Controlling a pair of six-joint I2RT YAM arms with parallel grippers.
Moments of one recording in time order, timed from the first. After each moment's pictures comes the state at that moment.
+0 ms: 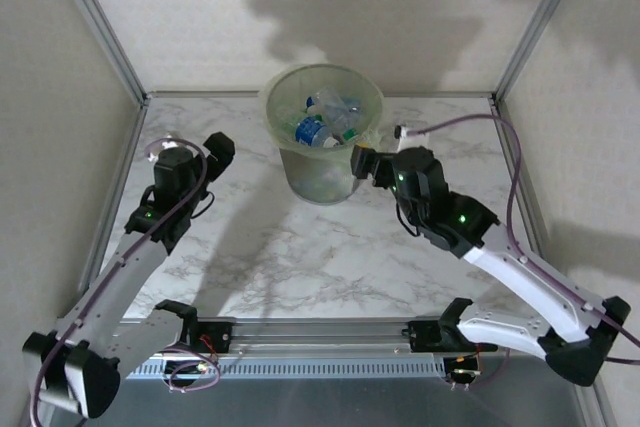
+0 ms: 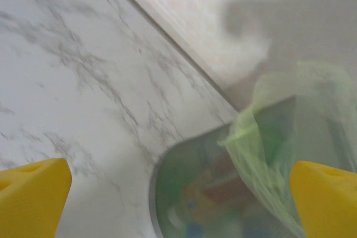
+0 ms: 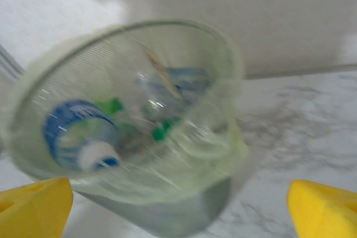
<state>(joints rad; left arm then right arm) -0.23 0.99 0.80 -0.19 -0.20 -0.92 0.85 1.01 1.08 -0.46 0.58 0.46</state>
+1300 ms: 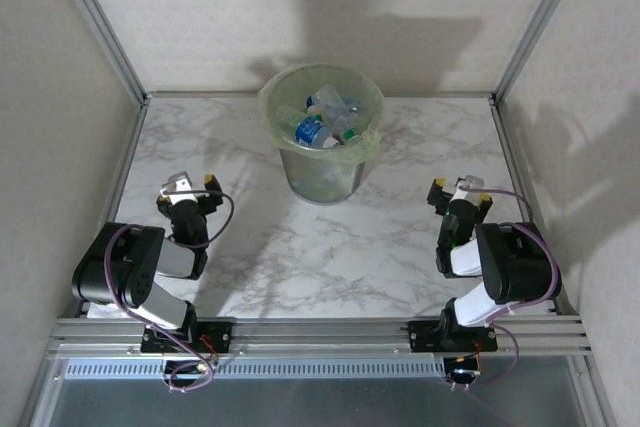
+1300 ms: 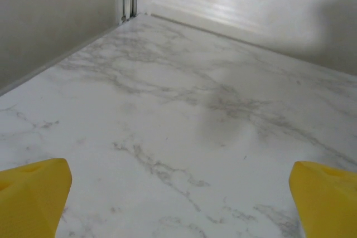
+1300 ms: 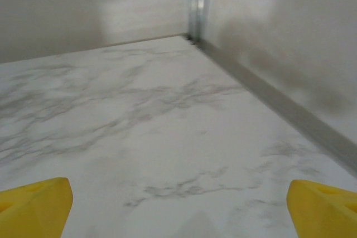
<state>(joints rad) -0.08 1.54 0.19 1.18 -0.41 -0.24 0.06 1.55 0.18 1.16 0.36 0.09</state>
